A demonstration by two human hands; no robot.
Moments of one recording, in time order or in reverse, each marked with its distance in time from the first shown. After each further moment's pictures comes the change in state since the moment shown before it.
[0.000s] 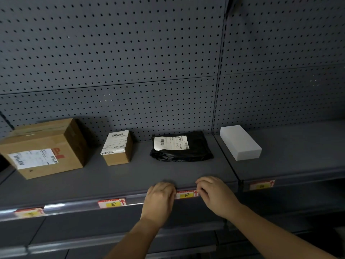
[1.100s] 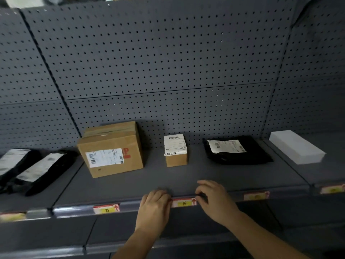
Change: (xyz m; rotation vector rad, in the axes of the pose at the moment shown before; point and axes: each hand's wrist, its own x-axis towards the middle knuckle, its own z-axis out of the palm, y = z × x) left_hand -0.097 -0.199 -0.115 0.119 0.094 -0.028; right_hand 0.085 -0.214 0.088 0.069 0.044 0.071
